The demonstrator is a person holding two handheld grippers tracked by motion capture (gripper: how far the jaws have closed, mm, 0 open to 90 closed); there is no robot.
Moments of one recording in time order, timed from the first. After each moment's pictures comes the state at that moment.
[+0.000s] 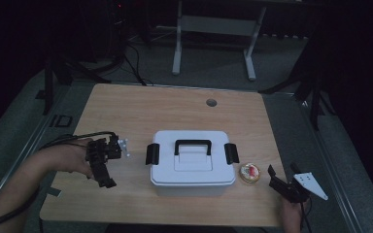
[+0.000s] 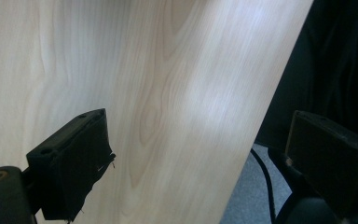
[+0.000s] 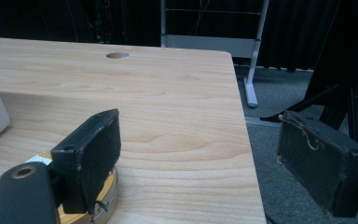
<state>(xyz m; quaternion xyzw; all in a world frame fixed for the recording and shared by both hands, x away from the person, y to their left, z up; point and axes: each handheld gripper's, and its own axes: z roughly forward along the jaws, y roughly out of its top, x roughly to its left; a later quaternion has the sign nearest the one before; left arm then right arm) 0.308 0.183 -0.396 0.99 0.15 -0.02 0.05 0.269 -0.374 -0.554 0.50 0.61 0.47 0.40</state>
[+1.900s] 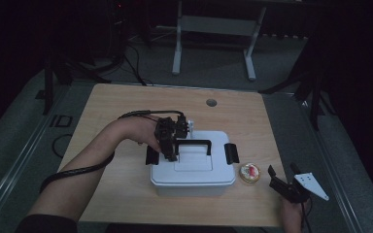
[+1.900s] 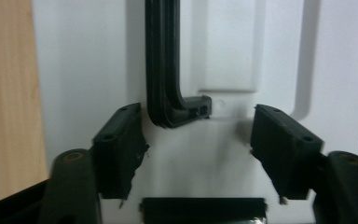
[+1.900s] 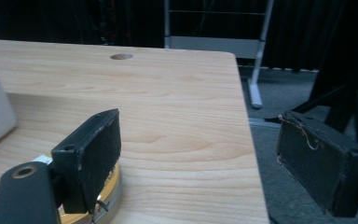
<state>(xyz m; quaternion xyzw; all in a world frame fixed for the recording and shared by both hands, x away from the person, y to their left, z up) 0.374 0.032 -0.374 1.00 0.03 0.00 0.09 0.268 -0.375 -0.554 0.50 0.61 0.48 0.40</state>
